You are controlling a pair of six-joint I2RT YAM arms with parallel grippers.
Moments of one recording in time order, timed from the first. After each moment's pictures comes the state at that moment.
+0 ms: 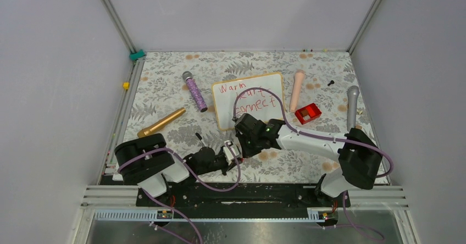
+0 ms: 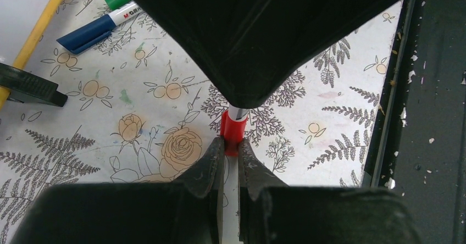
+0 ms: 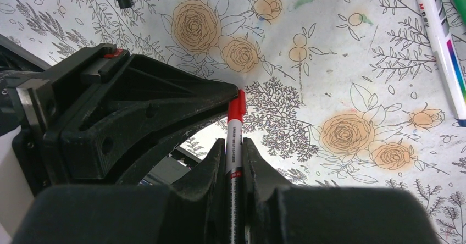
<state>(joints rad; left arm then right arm) -1.07 1.59 0.15 1.12 0.13 0.02 1.02 1.54 0.99 -0.57 -0.02 0.56</state>
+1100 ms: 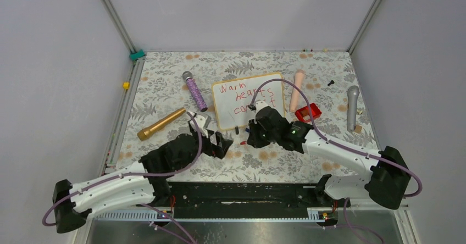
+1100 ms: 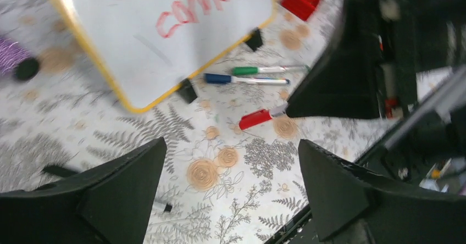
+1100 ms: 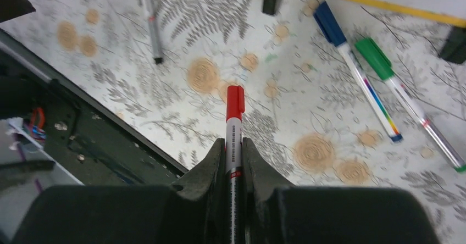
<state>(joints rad) -1.07 0.70 0.45 -0.03 -0.28 -0.37 0.92 1.26 0.88 -0.48 0.03 0.51</state>
